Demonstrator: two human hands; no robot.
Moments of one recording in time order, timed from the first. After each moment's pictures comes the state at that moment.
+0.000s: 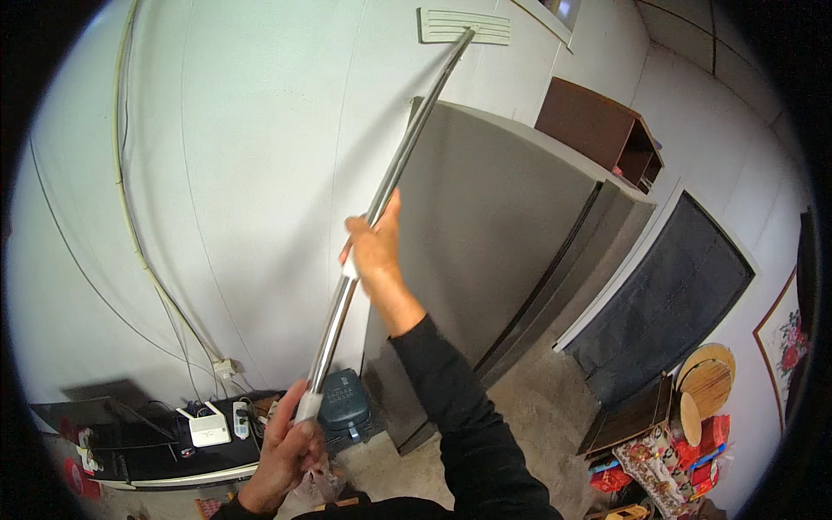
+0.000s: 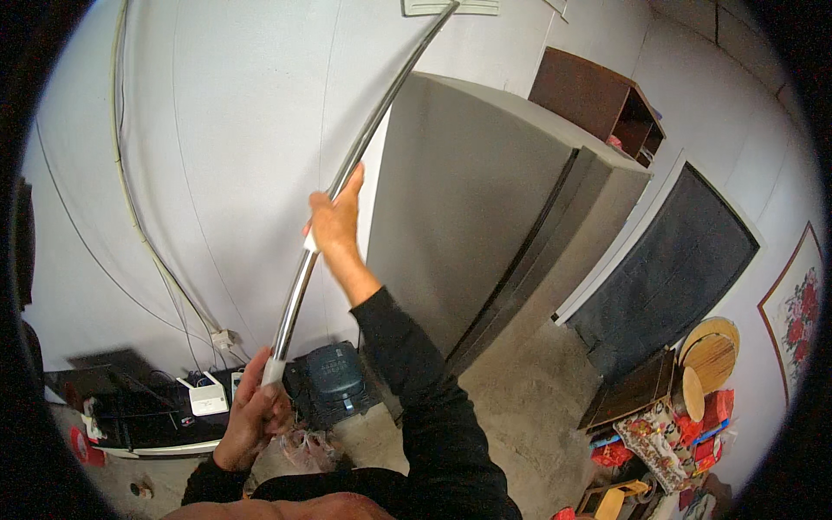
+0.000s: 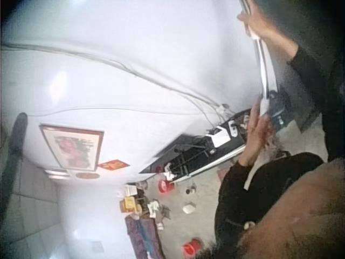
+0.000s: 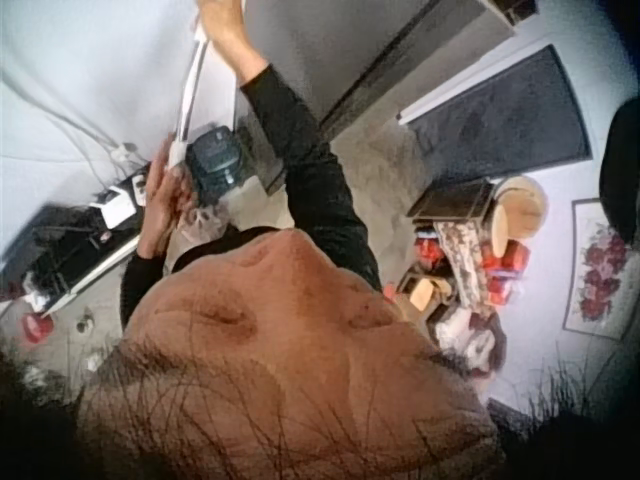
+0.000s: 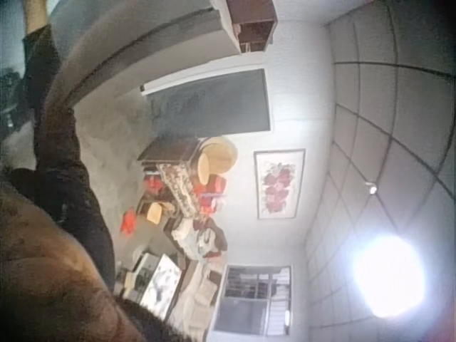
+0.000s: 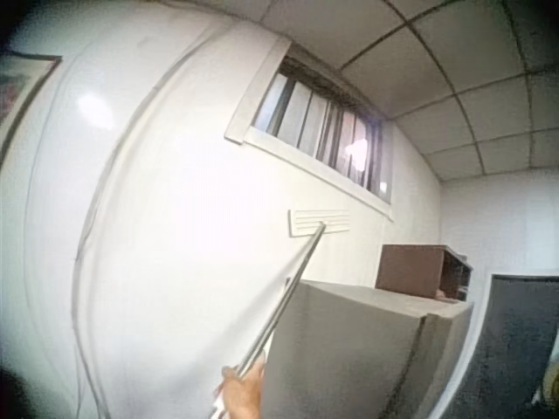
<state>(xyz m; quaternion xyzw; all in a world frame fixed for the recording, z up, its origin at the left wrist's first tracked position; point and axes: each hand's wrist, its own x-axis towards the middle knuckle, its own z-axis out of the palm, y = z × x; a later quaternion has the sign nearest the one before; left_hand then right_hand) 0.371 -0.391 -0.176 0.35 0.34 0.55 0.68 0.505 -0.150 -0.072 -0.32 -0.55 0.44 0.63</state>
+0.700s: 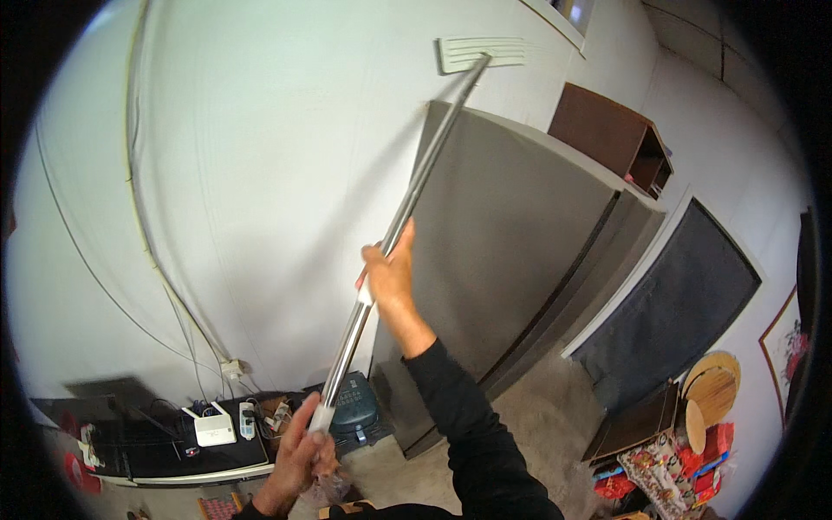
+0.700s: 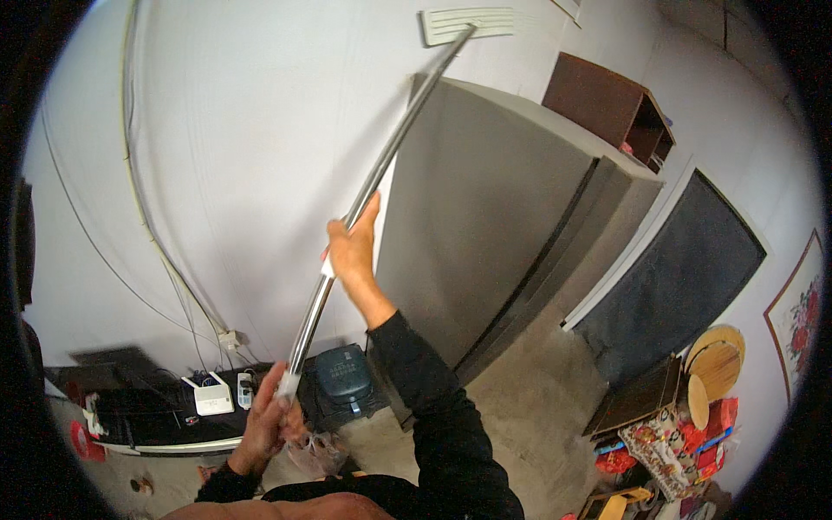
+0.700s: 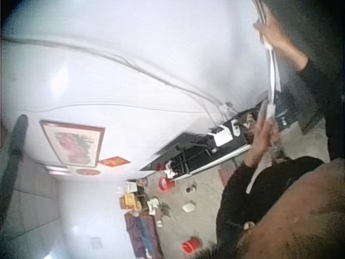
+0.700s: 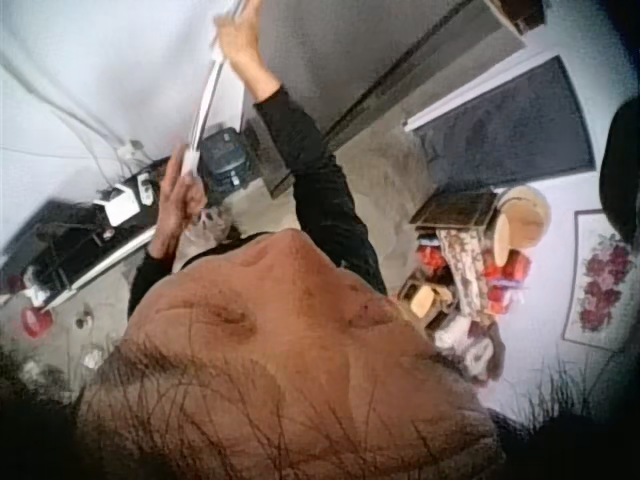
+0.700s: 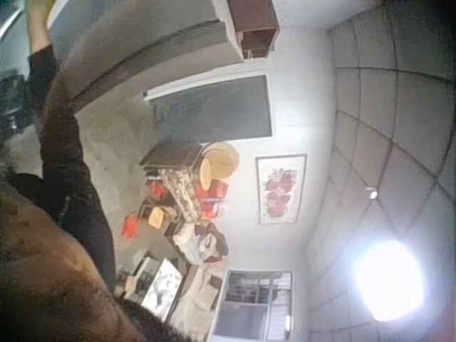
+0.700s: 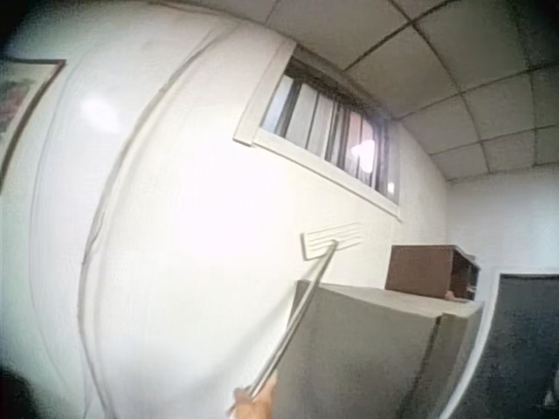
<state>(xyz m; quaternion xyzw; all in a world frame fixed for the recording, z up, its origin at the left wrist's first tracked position) 0.364 -0.385 -0.209 0.35 0.32 0.54 0.69 0.504 -0.157 -0.104 -0.40 -0.58 0.37 0.61</state>
